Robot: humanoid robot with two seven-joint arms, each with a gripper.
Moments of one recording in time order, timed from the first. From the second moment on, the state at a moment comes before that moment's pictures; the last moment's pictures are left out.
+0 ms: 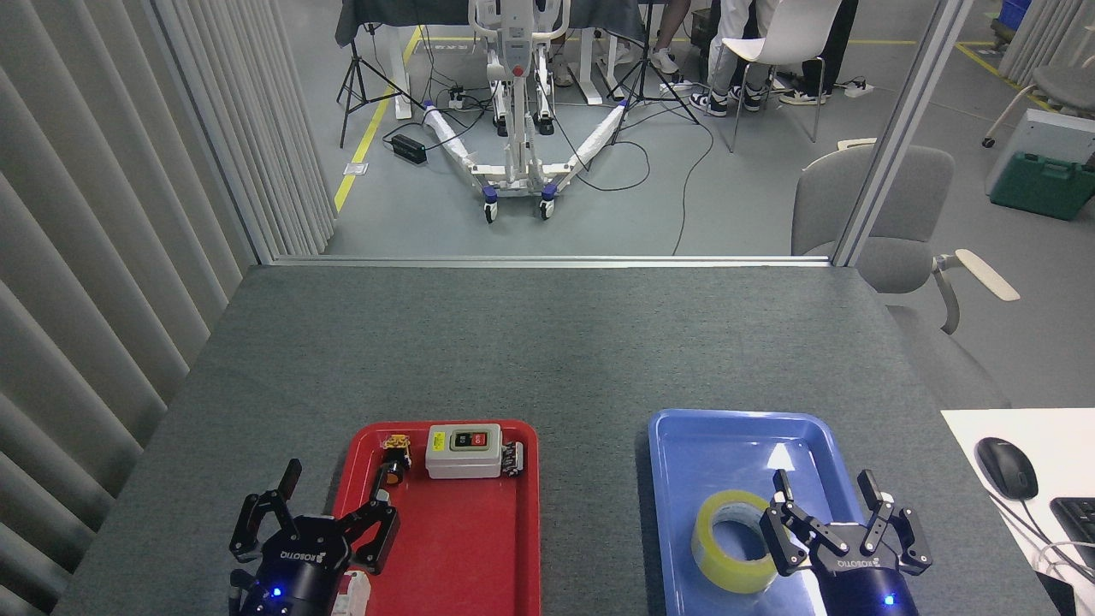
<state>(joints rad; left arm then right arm) 0.10 0.14 -0.13 -1.73 -1.43 0.09 0.03 0.13 -0.15 0.01 -1.66 1.32 0.02 -0.07</state>
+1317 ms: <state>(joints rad) 0.10 0.14 -0.12 -1.72 -1.42 0.08 0.03 0.14 -0.15 0.00 -1.66 1.32 0.03 0.03</state>
